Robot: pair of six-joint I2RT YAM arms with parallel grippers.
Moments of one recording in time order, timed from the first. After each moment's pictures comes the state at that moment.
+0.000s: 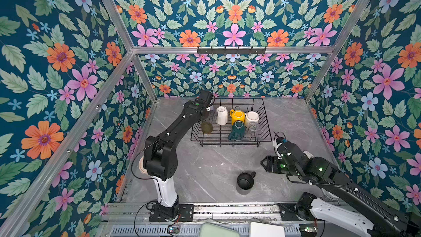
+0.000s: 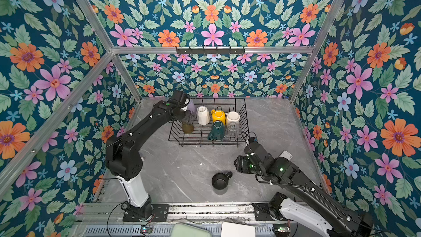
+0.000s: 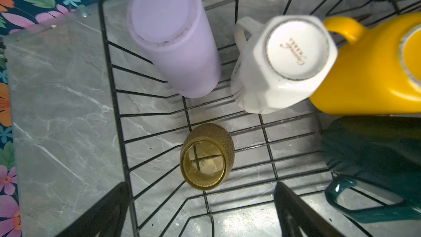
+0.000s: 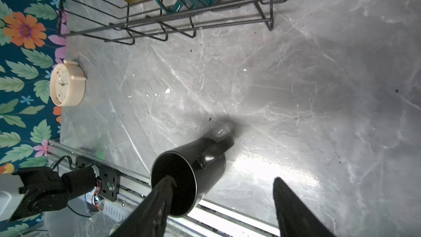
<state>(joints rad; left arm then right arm) -0.44 1.81 1.64 -0.80 -0.17 -0.07 0.82 0.84 0.85 -0.94 0.03 0.82</state>
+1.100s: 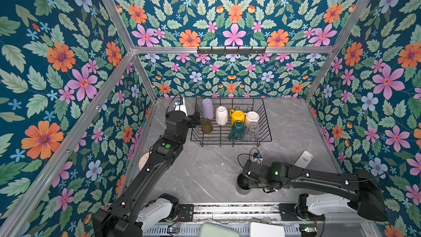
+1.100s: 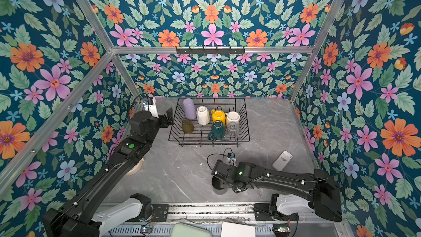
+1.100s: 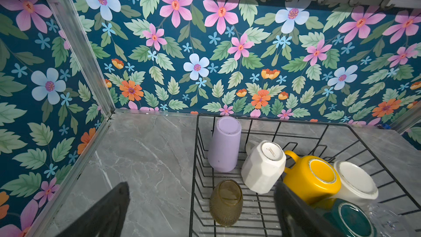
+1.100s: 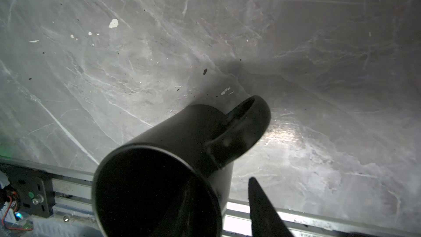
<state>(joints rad) -0.42 1.05 0.97 -0.16 -0.36 -0.18 1.19 1.26 0.83 -0.84 0.16 1.16</state>
